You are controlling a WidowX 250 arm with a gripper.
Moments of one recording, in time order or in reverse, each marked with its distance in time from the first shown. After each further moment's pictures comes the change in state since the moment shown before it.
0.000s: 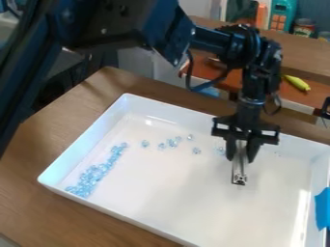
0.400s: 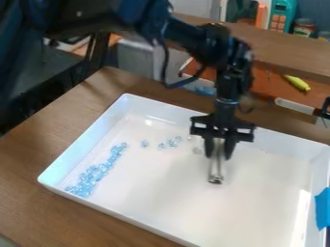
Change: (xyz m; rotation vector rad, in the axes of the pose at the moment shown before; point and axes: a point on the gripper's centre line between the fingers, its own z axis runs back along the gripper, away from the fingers) arm 0.008 0.047 -0.007 0.016 -0.002 0.050
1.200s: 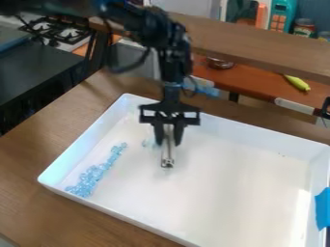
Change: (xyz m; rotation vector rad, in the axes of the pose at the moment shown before) arm 0.015 0.085 0.010 -0.009 0.074 0.139
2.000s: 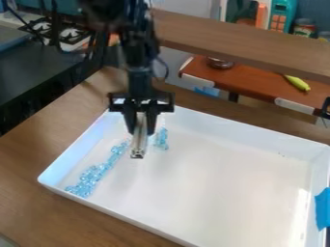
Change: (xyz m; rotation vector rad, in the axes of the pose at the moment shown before) arm -0.029 0.028 0.034 -0.079 -0.047 -0.083
